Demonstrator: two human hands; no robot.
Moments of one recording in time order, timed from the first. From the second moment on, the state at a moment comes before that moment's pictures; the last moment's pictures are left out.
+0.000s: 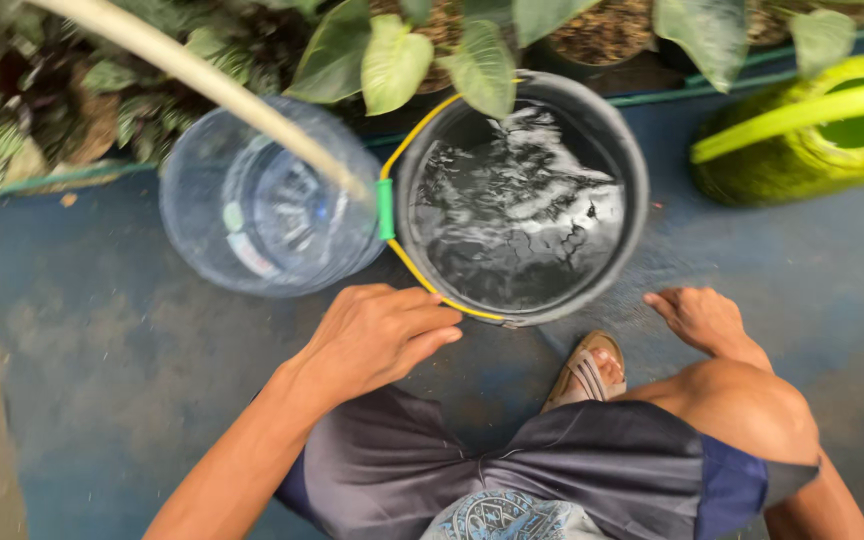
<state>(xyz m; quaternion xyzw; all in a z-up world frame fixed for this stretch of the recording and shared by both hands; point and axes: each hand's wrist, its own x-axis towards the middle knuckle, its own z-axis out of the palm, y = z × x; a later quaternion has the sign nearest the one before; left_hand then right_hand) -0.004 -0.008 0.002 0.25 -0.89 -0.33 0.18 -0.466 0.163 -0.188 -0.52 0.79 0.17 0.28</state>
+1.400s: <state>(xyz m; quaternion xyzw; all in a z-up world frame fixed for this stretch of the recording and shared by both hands) -0.013 -0.020 0.002 0.29 -0.88 -0.36 0.11 -0.630 0.017 -0.145 -0.56 0.79 0.00 -0.23</state>
